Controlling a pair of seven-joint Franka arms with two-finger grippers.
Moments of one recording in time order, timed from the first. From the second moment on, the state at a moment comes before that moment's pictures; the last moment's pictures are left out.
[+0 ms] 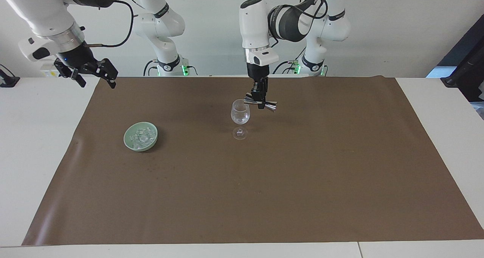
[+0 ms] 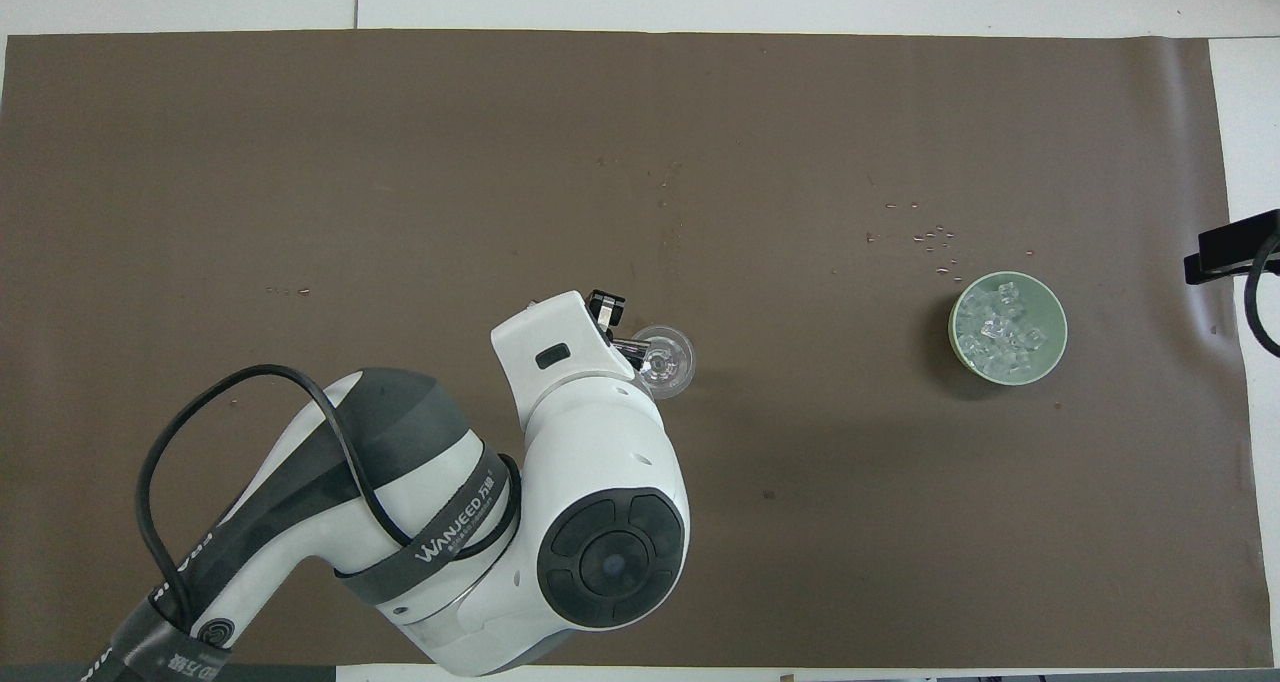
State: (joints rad) left arm -0.52 0.01 -0.31 -1.94 0.40 2.14 -2.20; right arm -0.01 -0.02 -0.10 -1.57 -0.01 1.50 -0.03
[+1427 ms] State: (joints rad) left arm 0.15 0.02 -0.29 -1.99 -0.73 2.12 -1.51; right arm 0.00 -0.05 -0.10 -1.67 -0.01 1.59 -0.04
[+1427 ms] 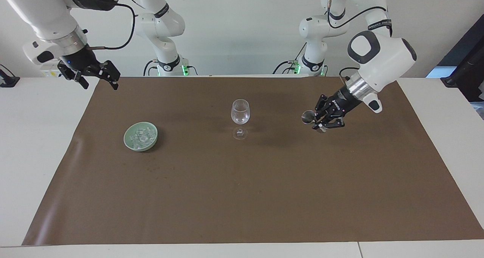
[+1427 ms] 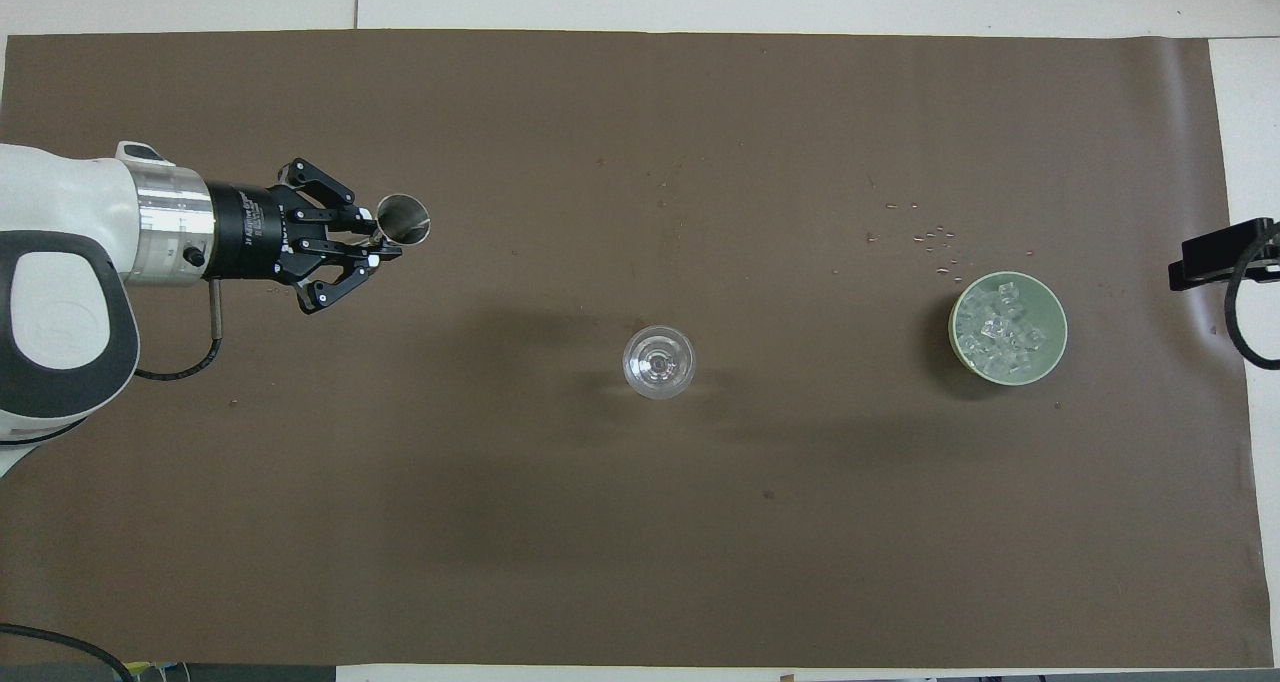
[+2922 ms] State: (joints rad) left arm 0.44 0.15 -0.30 -2.26 -1.83 2.38 -0.78; right arm 0.04 0.01 -0.10 -2.22 0.00 2.23 -0.04
